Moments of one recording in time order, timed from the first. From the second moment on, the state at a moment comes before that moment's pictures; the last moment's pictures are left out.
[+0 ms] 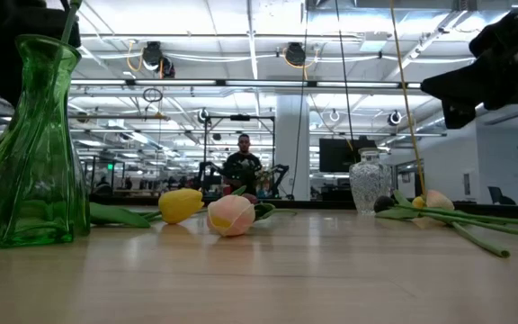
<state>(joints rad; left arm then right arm) -0.49 0.96 0.77 -1.18 -0.44 -1.51 0.00 0.05 0.02 0.04 0.05 0.17</state>
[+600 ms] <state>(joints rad) -0.33 0.96 0.77 -1.17 -0.58 -1.37 0.00 0.05 0.02 0.17 0.29 0.07</state>
